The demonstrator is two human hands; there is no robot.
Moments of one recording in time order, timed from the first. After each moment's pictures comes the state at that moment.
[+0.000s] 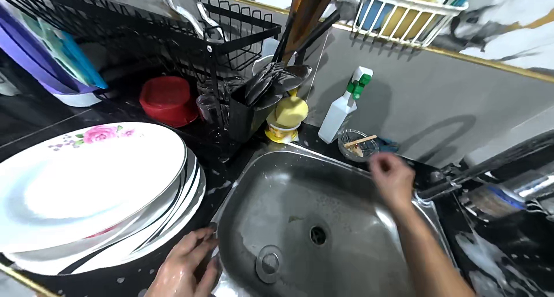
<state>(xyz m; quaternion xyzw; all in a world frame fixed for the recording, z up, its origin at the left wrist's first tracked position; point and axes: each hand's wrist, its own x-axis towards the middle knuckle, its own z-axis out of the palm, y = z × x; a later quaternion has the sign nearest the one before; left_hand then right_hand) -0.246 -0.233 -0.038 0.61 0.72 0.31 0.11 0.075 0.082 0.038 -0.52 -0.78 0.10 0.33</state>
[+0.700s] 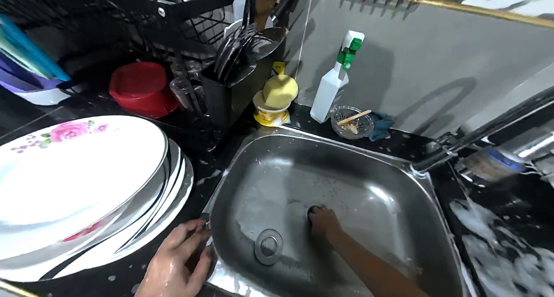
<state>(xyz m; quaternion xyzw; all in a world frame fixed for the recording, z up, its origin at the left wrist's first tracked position) -0.246 -0.231 -0.037 0.62 0.72 0.30 0.09 0.025 -0.009 -0.108 -0.44 -0.81 0.22 -0.32</state>
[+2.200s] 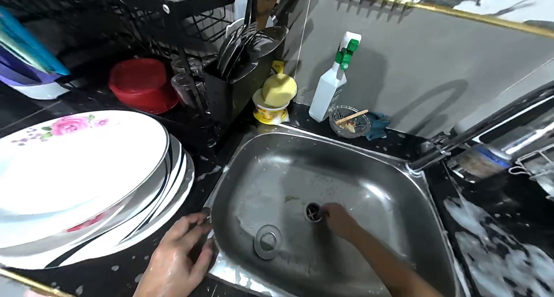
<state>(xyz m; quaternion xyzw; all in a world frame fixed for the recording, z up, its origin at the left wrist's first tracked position) -0.244 -0.230 -0.040 0.62 0.72 0.30 0.07 0.070 0.001 -0.084 -0.49 -0.78 0.35 -0.16</state>
